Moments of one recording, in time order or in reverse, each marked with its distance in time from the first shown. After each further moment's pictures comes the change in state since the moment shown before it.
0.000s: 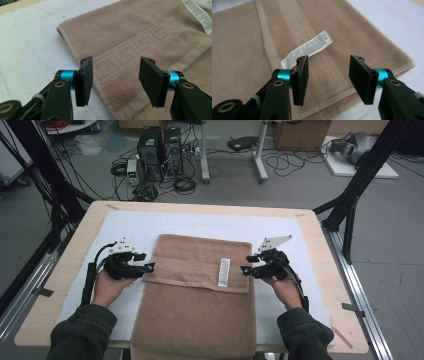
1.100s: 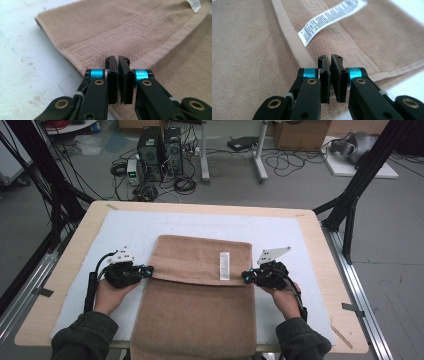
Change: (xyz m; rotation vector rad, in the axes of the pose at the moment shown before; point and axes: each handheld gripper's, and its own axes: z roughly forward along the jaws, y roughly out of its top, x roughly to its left) left arm -0.011 -0.011 -0.006 -0.036 -0.064 -0.008; right arm 0.016 -0.020 0.002 0.017 0.051 -0.022
